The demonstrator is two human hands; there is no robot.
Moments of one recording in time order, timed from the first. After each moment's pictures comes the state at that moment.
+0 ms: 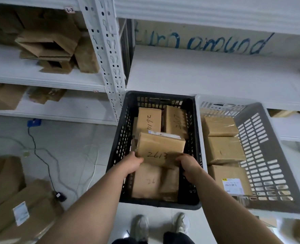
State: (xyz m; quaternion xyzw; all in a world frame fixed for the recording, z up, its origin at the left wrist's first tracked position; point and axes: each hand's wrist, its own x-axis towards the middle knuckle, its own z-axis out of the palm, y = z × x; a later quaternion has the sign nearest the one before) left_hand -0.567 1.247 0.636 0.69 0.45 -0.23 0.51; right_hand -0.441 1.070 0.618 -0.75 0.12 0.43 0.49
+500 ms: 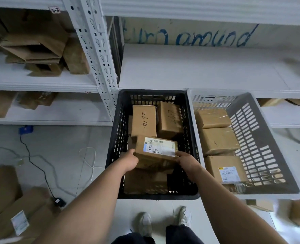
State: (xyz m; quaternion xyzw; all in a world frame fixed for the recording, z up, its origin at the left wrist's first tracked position) left_hand -0.570 1.248 0.634 0.74 0.42 -0.25 0.47; right_hand -0.458 1.050 0.619 -0.75 0.06 0.45 0.49
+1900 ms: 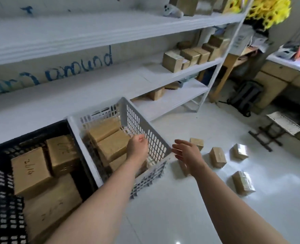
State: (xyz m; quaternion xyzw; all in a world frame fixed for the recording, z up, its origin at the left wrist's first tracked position) left_hand -0.423 0.874 0.734 0.78 0.18 -0.09 0.59; right_hand -0.446 0.704 0.726 -0.66 0.26 0.07 0.70
